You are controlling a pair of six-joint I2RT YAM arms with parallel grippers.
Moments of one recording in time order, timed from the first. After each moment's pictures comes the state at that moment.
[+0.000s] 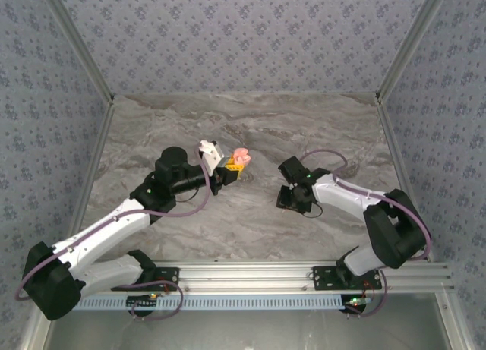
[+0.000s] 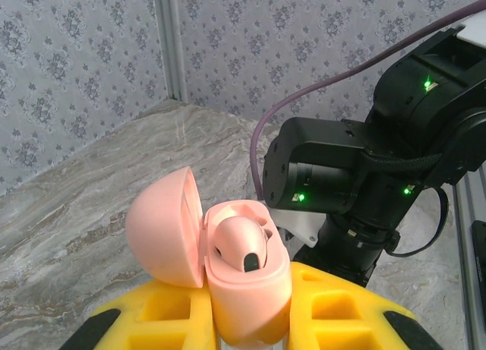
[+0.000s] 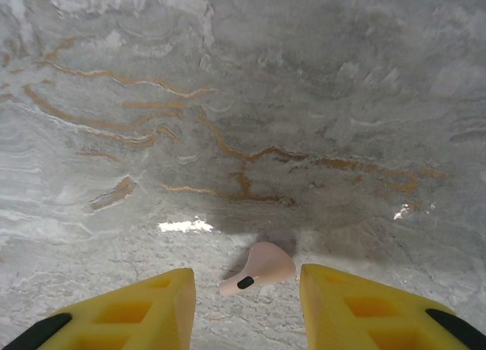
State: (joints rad) left arm -0.72 1.06 0.76 0.12 0.42 0.04; right arm 0.59 1.48 0.80 -0.63 -0.06 0.77
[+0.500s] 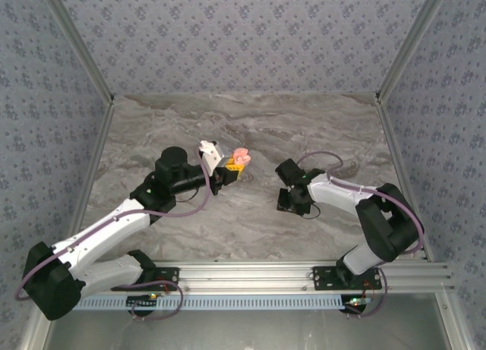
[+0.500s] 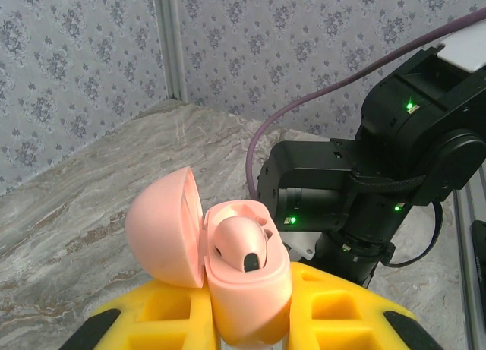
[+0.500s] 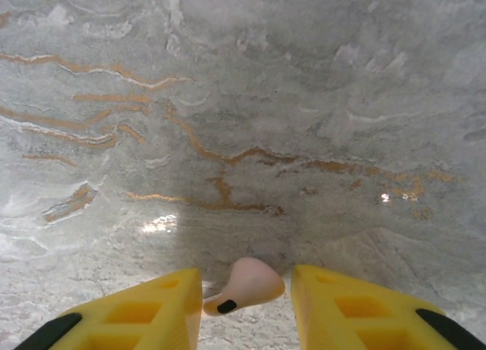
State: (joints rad) left arm -0.72 1.06 0.76 0.12 0.42 0.04; right arm 0.61 1.54 0.80 -0.63 -0.03 0.77
